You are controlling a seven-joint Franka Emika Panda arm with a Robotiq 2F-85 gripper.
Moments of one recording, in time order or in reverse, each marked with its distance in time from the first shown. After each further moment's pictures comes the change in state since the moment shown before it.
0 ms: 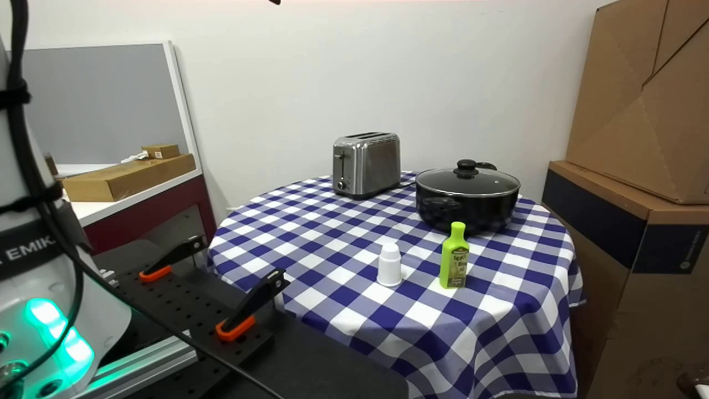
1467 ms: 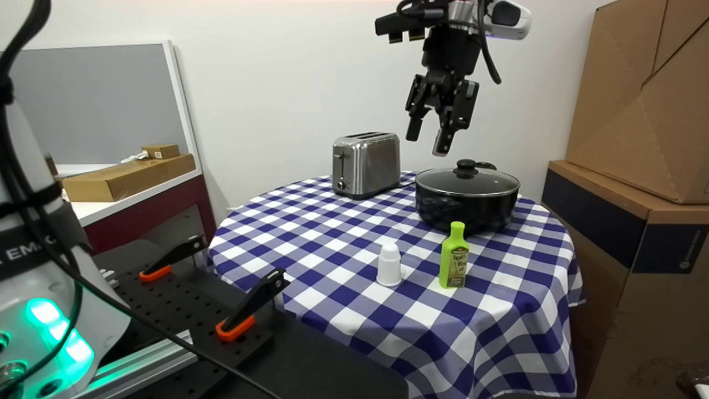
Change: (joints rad) arm -0.239 0.484 -0.207 -0.061 0.109 0.561 -0.002
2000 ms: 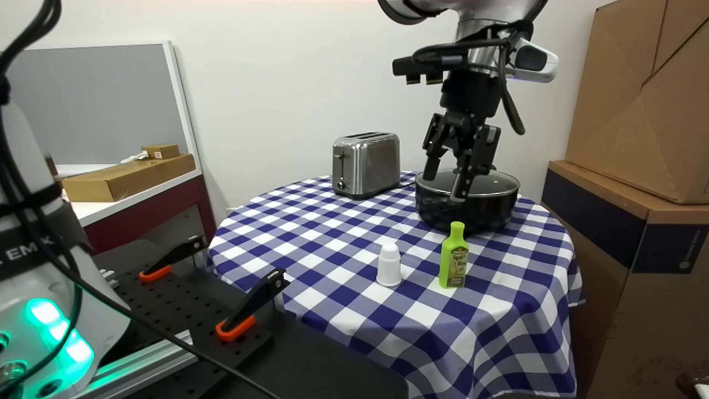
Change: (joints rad) arm -0.046 0.117 -0.030 -0.002 -0.011 0.080 0.001
